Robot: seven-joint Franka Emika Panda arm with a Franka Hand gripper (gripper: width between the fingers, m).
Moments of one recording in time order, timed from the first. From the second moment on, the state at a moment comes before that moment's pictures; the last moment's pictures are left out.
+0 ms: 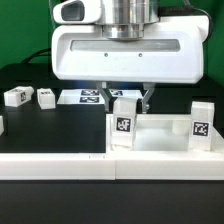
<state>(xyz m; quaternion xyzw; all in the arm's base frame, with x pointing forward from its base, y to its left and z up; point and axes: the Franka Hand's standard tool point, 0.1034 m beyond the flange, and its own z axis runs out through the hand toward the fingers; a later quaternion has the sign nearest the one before) 0.665 -0.006 0.083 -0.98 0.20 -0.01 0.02</state>
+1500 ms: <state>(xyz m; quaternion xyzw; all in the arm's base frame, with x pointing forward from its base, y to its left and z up) 0.671 -0.002 0.085 -0.83 0.56 -0.01 0.07</state>
